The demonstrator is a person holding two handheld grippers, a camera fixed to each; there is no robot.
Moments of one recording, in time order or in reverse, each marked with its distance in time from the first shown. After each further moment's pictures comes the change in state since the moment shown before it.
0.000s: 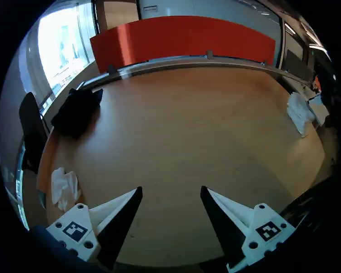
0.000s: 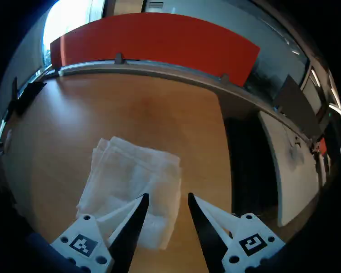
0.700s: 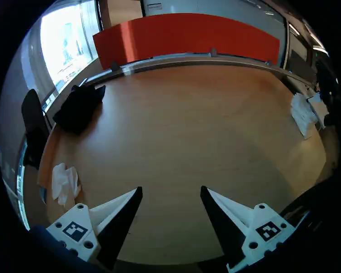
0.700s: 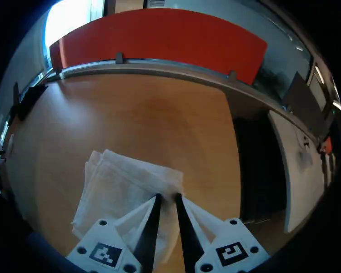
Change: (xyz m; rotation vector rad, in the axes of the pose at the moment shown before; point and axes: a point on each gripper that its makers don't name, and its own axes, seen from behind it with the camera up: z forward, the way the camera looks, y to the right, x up) left arm -0.003 0.007 0.000 0.027 -0.023 -0.018; right arm 0.015 0.000 0.035 0.062 -0.014 0.011
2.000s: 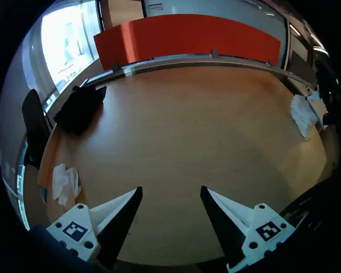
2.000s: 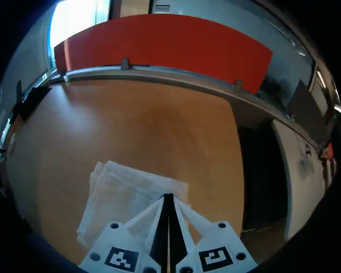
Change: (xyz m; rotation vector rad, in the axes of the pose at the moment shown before) left arm 0.003 0.000 0.000 0.006 0.007 -0.005; right arm 0.023 -0.012 0.004 0.014 0.054 -0.022
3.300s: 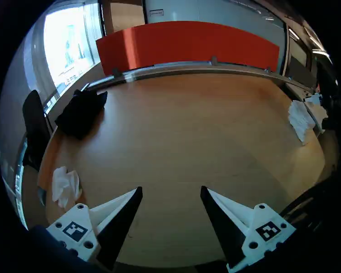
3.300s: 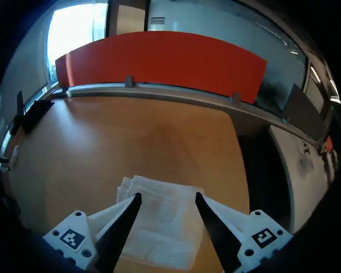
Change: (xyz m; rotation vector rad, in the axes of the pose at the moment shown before) left arm 0.008 -0.006 -0.007 -0.012 0.054 -0.012; right arm 0.019 -0.041 -0.030 0.000 0.104 0.049
